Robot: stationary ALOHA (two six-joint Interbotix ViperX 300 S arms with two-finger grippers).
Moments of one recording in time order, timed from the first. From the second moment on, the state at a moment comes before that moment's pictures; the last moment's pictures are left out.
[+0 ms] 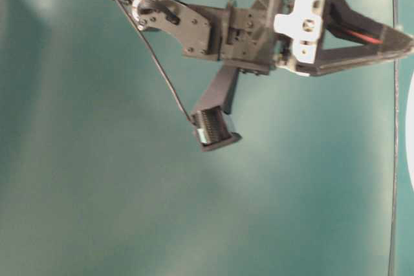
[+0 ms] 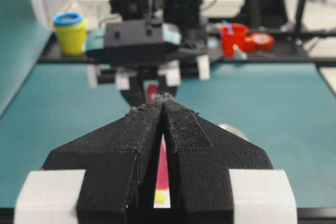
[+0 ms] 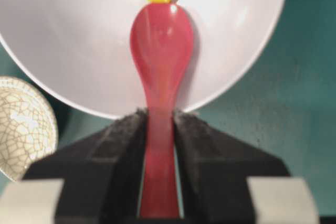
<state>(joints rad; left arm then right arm) 0.04 -0.97 1.18 0.02 -0.26 0.02 -0.16 0.10 0.30 0.15 0.94 -0.24</state>
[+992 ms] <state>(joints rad) 0.04 -0.97 1.18 0.02 -0.26 0.02 -0.12 0.14 0.25 0.21 0.70 -0.24</state>
